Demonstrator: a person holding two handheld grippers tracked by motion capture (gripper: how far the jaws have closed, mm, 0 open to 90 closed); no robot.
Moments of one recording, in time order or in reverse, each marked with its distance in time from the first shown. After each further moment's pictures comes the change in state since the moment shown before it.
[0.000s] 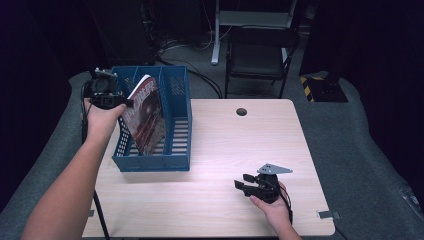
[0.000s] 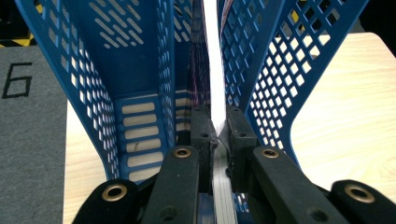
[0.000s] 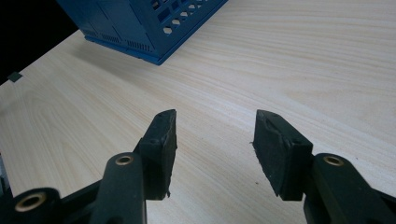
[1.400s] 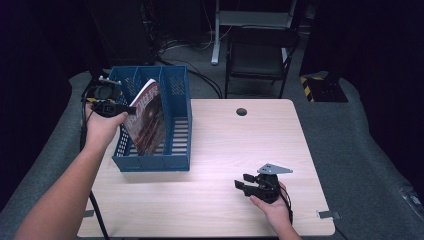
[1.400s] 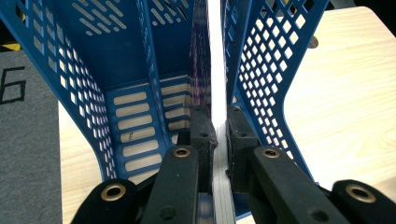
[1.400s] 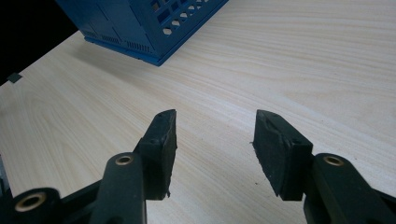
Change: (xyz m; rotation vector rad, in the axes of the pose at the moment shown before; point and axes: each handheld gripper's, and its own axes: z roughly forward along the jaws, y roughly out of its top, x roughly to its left) left arm -0.008 -0.017 -0.003 0.029 -0.027 0.083; right arm 0.000 0.000 -0.001 -0.002 0.002 0.002
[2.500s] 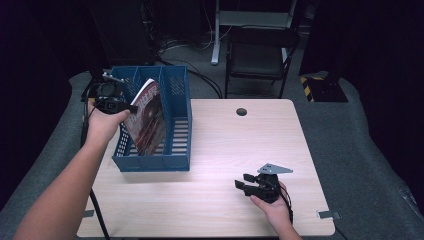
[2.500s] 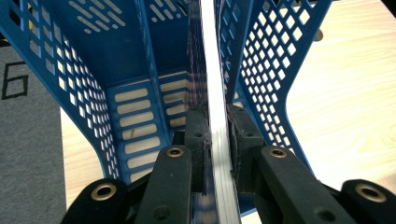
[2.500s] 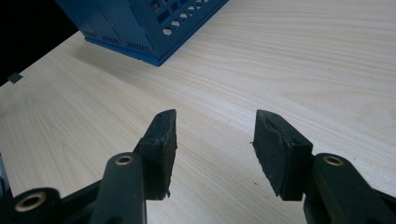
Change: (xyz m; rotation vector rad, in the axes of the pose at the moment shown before) left arm -0.003 0.008 0.003 0.035 0.006 -0.003; right arm -0.001 0.000 0.000 -0.003 0.001 0.002
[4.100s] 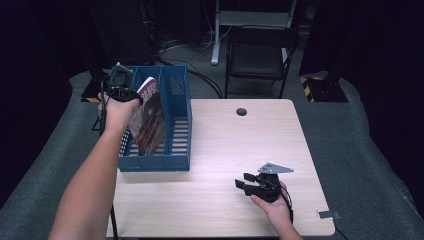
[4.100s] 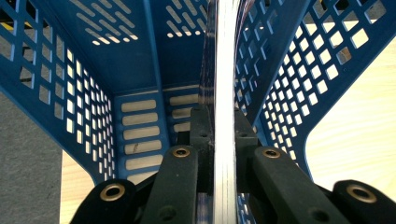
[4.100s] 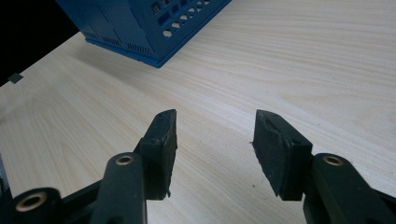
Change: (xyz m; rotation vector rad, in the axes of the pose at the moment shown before) left arm 0.000 0.034 0.037 0.037 0.073 -0.088; right arm -0.001 0.001 -0.001 -0.003 0.000 -0.011
